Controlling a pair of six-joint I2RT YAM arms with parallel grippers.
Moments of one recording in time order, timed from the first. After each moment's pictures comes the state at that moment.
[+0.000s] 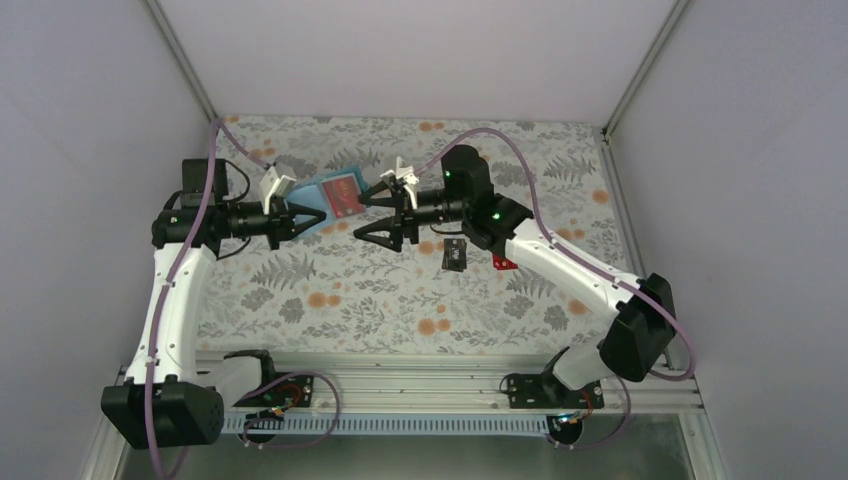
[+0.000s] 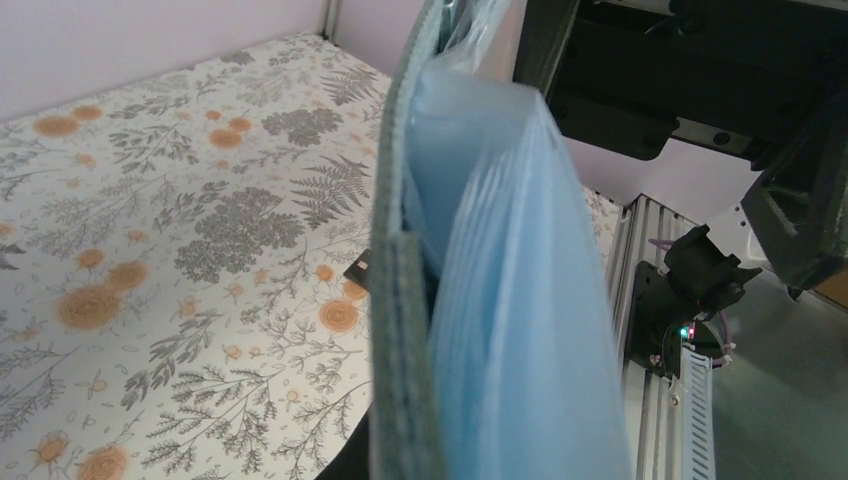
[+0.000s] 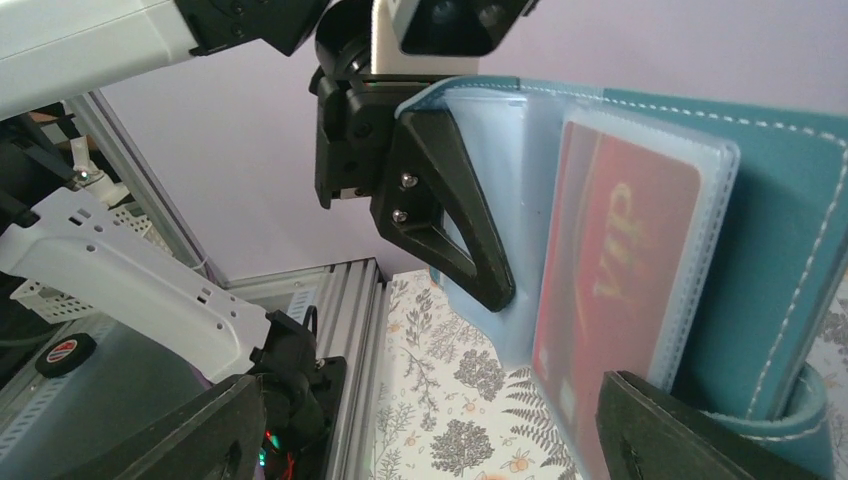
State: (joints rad) left arm 0.08 1.09 1.15 -0.94 1.14 0.49; right arm 0.78 1.46 1.28 -0.03 -0.84 0.03
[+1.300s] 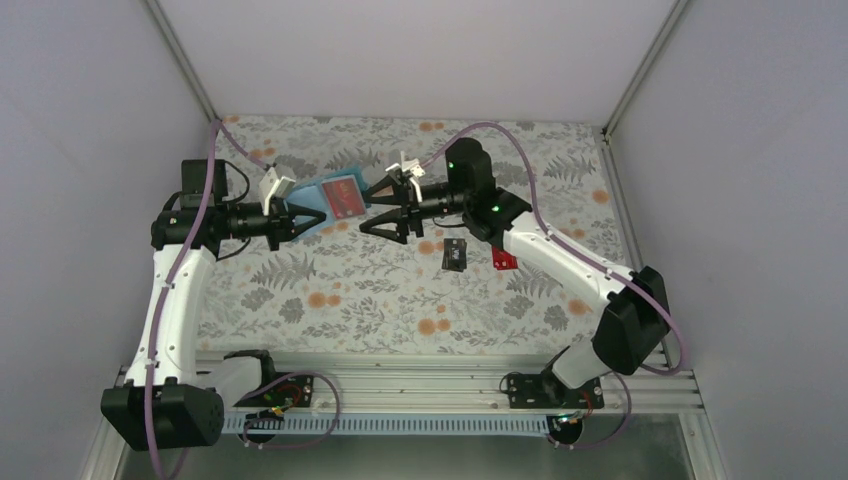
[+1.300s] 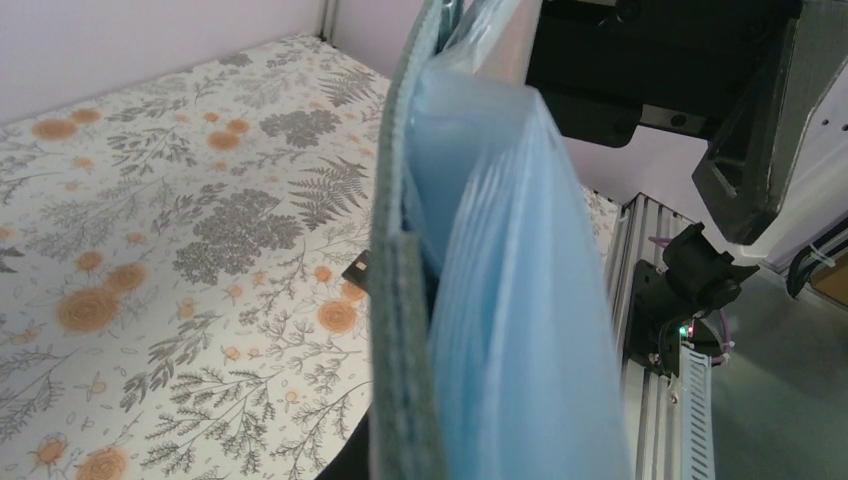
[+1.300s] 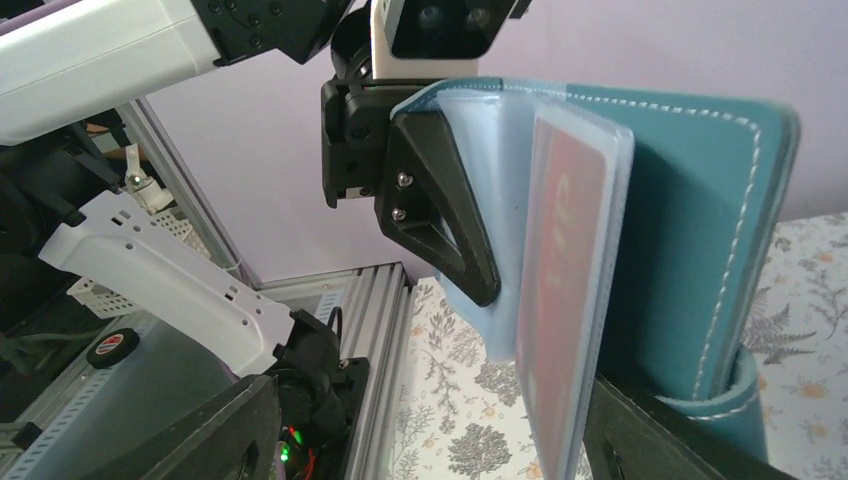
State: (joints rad) left arm 0.08 1.08 1.15 -0.94 1.14 0.49; right arm 0.72 1.51 1.28 0.02 -0.97 0.07
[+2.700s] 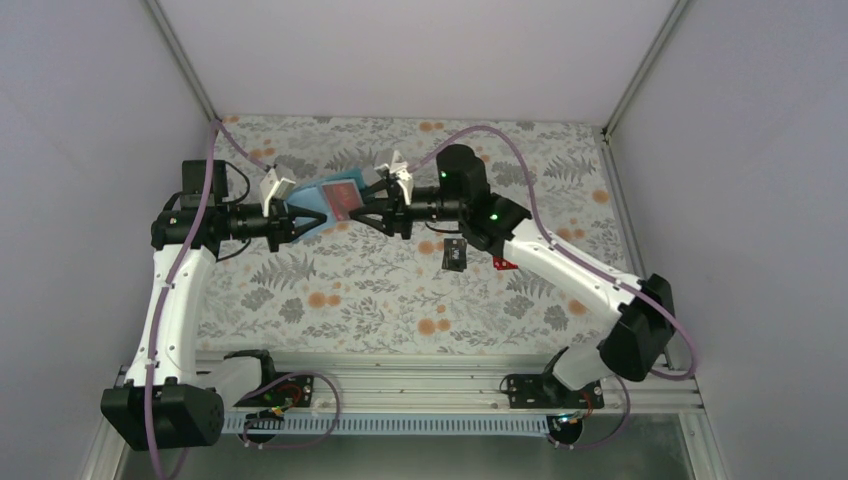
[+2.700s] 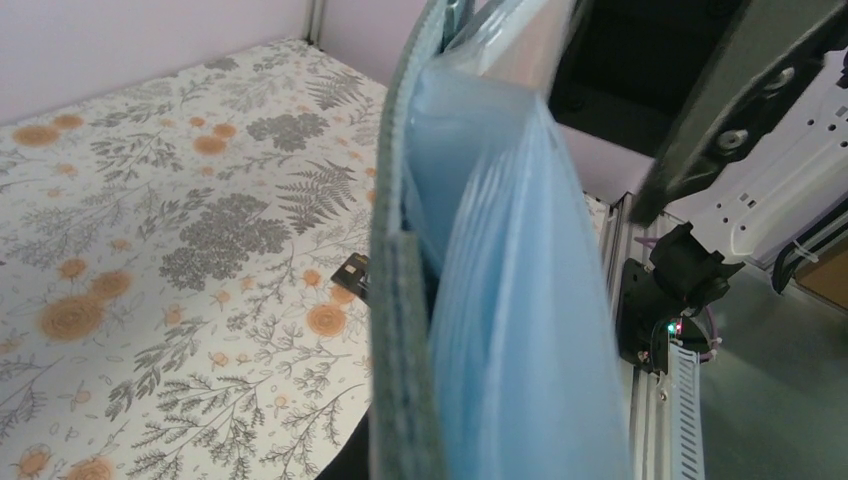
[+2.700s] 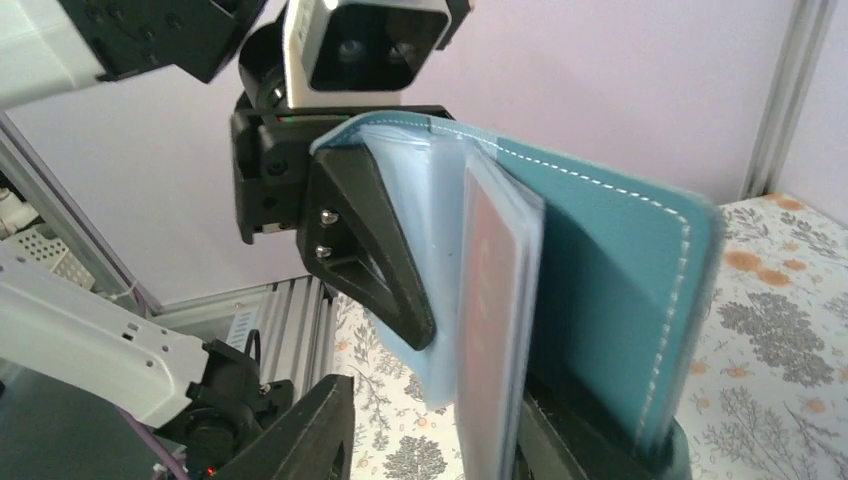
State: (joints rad) left arm 0.08 1.08 1.15 -0.96 1.16 0.51; right arm 0.82 1.50 1.32 -0.05 -0.68 0.06
